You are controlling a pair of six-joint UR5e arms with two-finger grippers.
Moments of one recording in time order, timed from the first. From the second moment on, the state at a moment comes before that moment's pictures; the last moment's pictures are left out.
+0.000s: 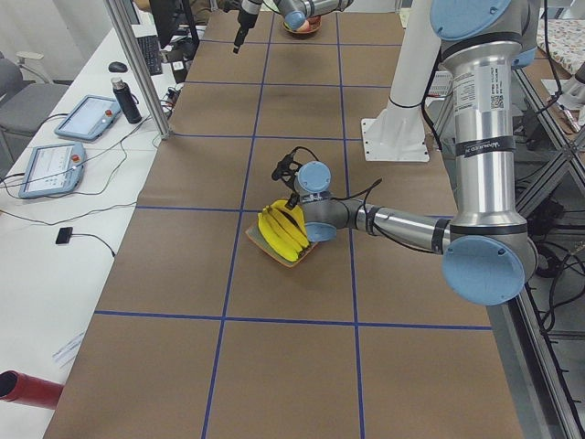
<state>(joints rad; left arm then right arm) -0.88 -1.46 -1.78 -2.78 -2.23 -0.79 0.99 -1.04 1.68 -1.37 1.89 1.03</state>
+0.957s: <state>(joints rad) -1.36 -1.54 -1.78 -1.94 -2.23 -0.05 1.21 -1.28 1.72 -1.39 2.04 0.56</state>
